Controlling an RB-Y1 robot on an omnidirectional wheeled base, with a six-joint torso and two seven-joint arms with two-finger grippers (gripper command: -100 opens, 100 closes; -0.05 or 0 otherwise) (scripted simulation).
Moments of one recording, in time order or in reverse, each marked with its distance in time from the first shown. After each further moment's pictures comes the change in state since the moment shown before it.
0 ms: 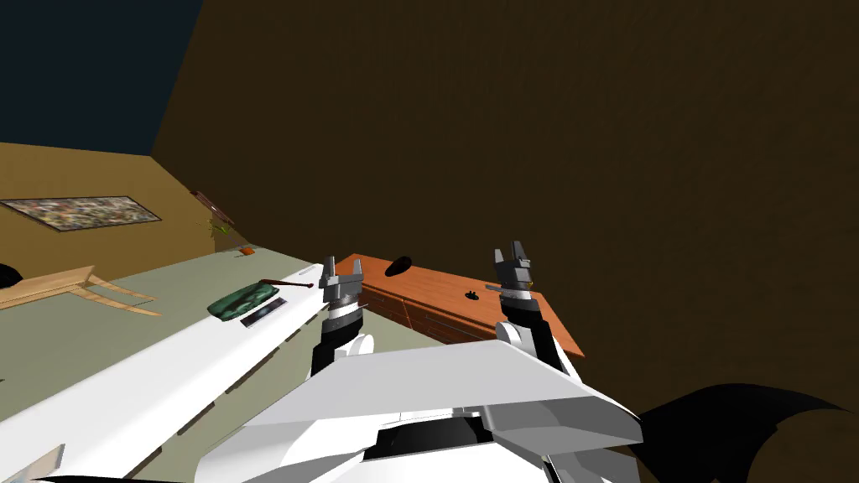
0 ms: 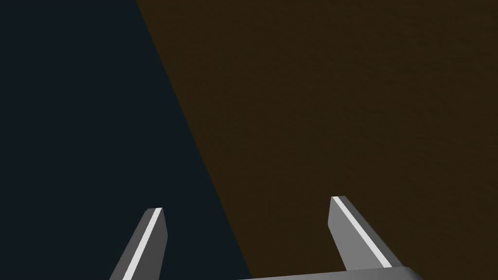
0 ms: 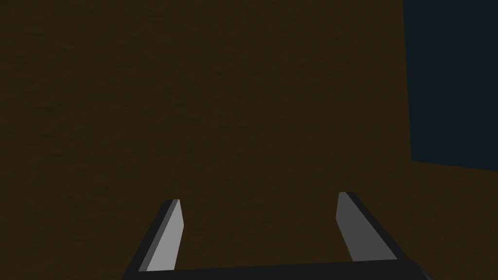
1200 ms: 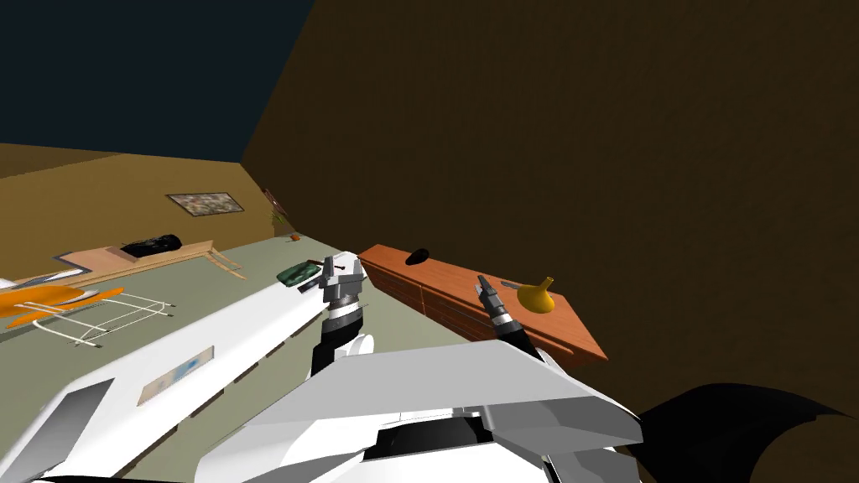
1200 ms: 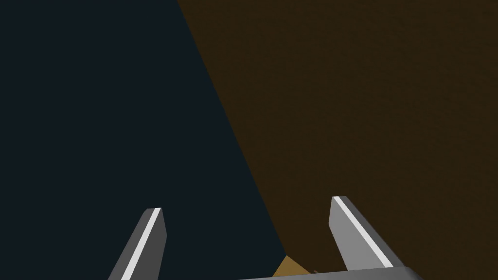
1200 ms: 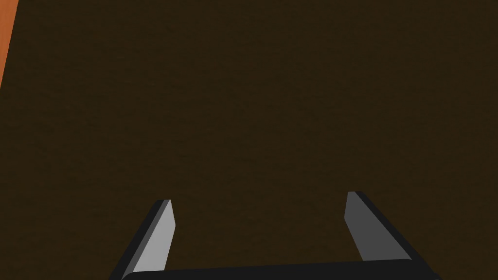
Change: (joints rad) left arm 0.000 0.000 0.000 0.000 0.000 0.000 0.000; right arm 0.073 -0.319 0.185 0.340 0.016 0.003 0.048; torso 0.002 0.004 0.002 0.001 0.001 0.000
